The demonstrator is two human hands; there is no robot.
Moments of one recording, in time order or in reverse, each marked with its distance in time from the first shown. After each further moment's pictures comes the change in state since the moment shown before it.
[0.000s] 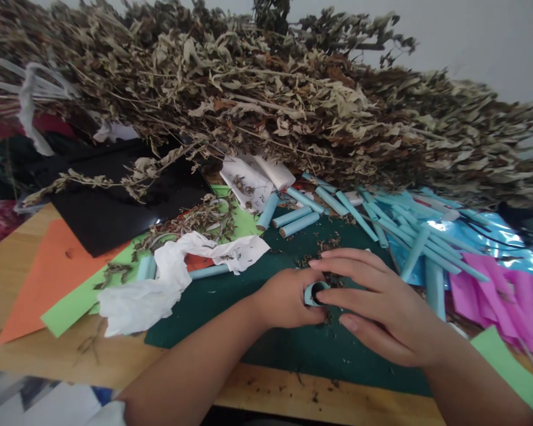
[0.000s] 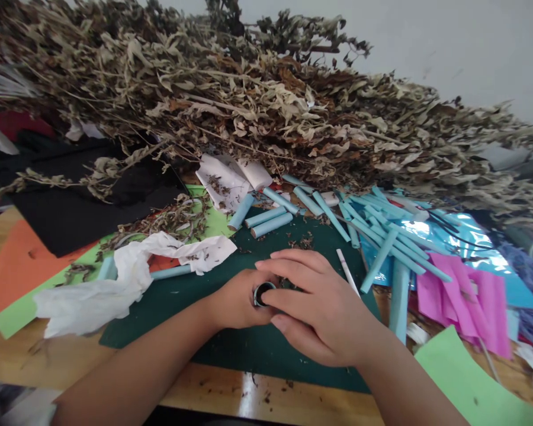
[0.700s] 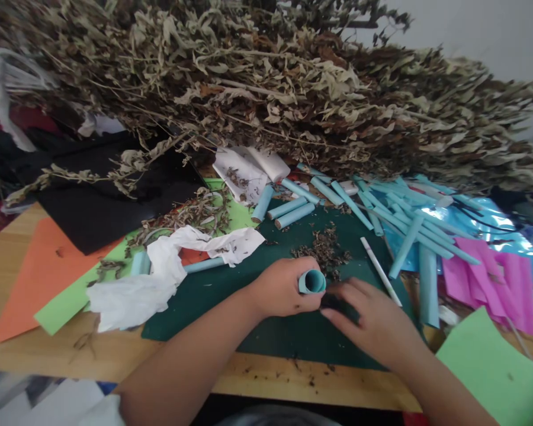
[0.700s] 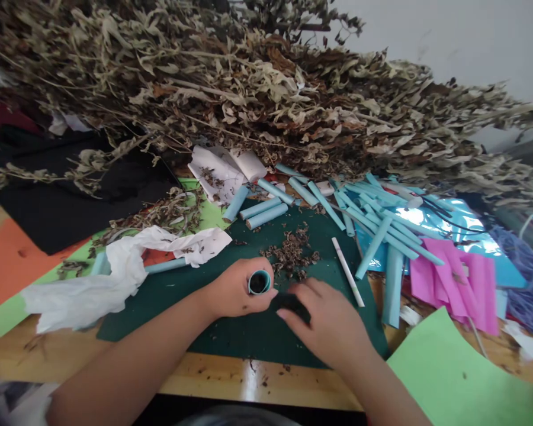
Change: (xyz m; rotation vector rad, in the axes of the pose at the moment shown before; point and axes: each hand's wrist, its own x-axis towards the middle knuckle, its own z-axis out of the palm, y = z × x) left_hand -0.003 -0.001 0.001 -0.114 0.042 0.009; right_hand -0.053 -0.013 0.044 -0.125 -0.076 0.632
